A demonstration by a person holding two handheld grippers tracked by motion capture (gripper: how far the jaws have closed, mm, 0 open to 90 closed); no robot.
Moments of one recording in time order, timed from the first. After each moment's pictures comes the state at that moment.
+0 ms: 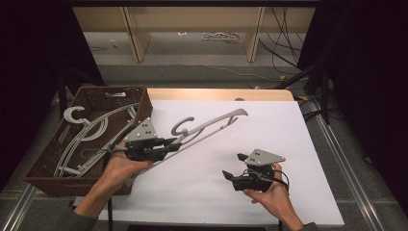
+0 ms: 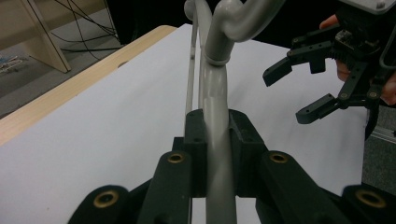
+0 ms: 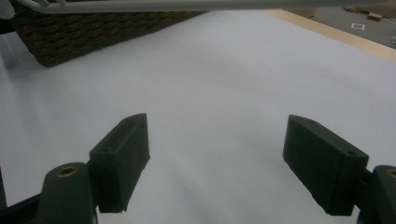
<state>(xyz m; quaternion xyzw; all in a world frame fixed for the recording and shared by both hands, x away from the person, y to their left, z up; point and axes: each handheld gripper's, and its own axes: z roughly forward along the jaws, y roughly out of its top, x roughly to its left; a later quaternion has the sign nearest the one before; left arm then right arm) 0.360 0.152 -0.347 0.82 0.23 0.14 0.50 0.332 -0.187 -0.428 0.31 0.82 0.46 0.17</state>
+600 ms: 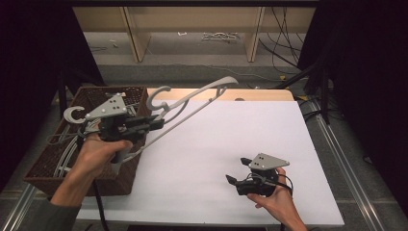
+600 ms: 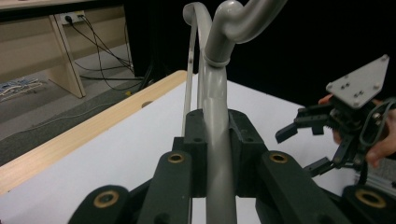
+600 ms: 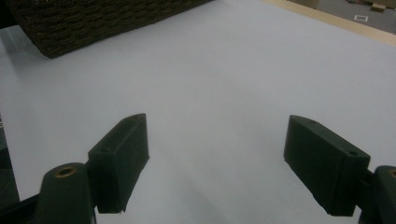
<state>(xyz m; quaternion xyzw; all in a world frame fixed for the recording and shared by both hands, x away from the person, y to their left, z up) 0.366 0.195 -0.287 0.77 0.26 0.15 0.57 0.324 -0.196 -0.433 0.32 0.82 0.46 0.17</state>
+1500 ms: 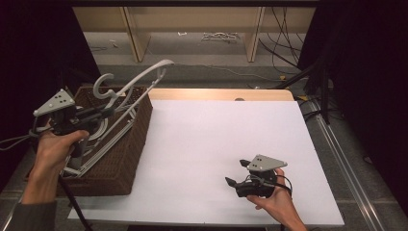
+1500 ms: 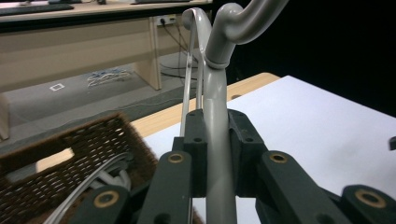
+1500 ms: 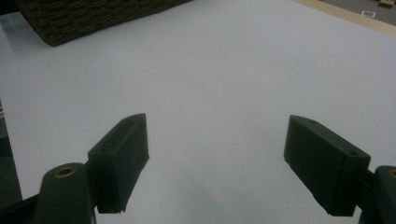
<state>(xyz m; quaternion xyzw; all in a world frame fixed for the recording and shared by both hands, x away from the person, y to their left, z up) 0.385 0.308 -0.308 0.71 0.37 0.25 0.54 0.323 -0.194 -0.437 0.31 0.83 0.44 0.16</state>
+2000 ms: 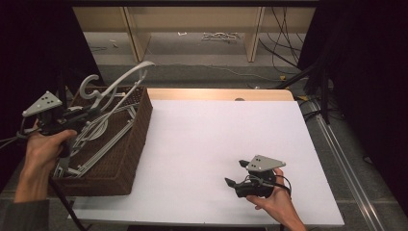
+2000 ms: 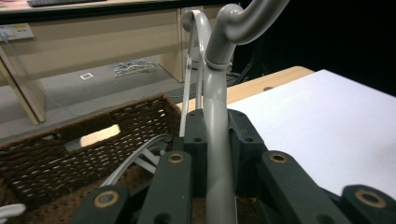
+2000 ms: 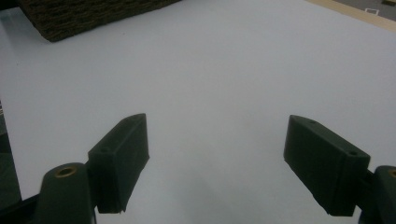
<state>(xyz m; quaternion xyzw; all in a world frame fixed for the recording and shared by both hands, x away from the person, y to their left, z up) 0.392 0.344 -0.322 0.70 0.40 0.27 0.52 0.324 -0.193 -0.439 0.31 0.83 0.44 0.16</state>
